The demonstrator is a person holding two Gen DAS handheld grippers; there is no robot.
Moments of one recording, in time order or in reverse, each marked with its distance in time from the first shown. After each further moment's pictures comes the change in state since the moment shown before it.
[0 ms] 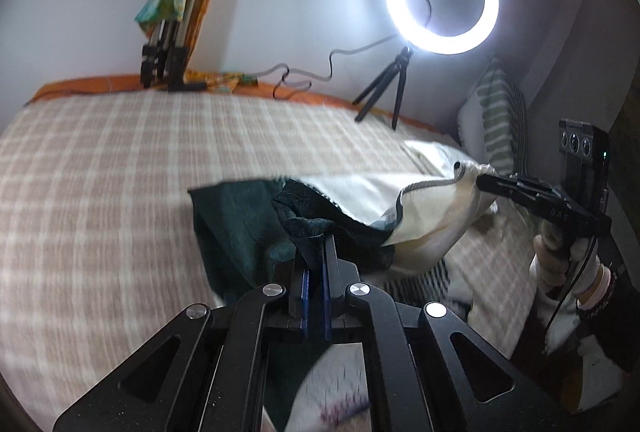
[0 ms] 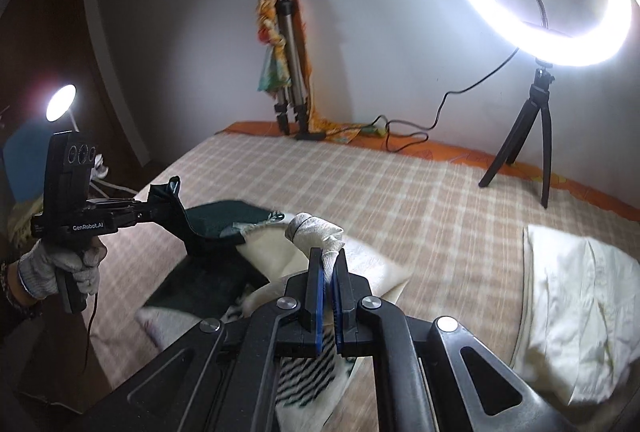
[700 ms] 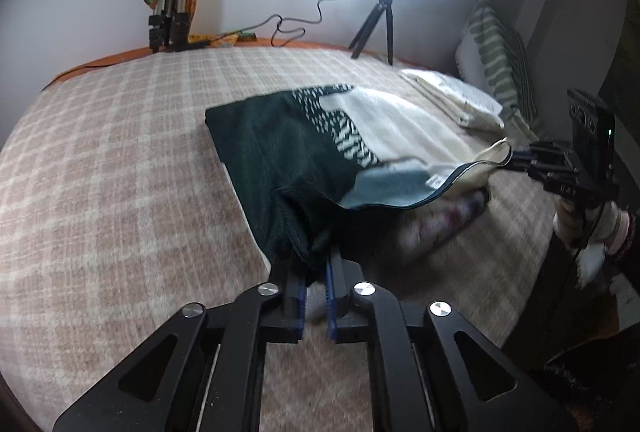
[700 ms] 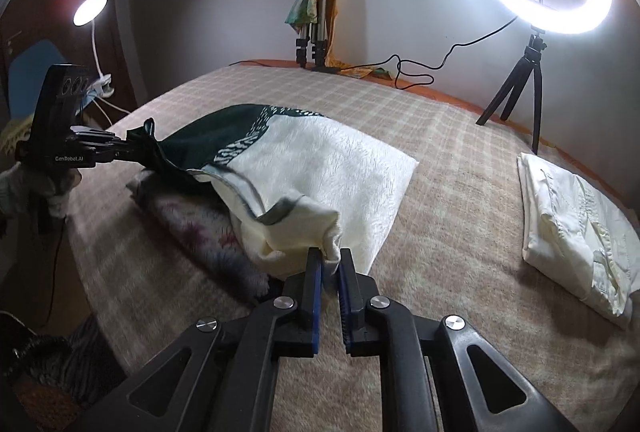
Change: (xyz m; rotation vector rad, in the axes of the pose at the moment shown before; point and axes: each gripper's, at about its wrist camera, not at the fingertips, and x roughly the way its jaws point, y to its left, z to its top) left arm -0.021 -0.013 -0.083 0.138 0.090 0.087; right arm -0.018 0.025 -0.113 -0.143 0.074 -0.059
